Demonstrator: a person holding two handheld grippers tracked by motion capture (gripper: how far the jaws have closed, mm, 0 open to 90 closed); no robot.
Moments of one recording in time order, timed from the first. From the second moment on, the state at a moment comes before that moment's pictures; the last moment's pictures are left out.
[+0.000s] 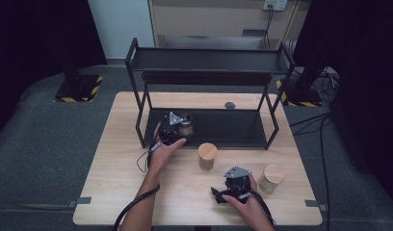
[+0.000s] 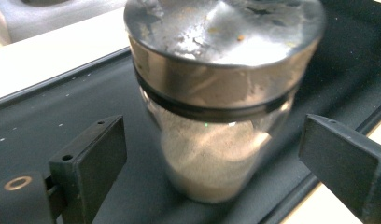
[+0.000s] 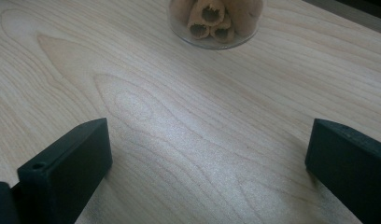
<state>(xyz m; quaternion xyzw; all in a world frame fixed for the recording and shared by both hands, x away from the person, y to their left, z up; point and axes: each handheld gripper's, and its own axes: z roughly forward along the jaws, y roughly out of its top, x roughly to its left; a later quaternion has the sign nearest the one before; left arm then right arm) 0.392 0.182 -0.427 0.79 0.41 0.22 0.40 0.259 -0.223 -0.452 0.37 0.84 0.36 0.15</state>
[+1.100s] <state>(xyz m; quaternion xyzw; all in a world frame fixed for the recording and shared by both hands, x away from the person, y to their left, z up) 0.303 0.200 -0.404 0.77 0.41 0.24 0.42 0.259 -0.223 -0.451 0.37 0.84 0.36 0.15</state>
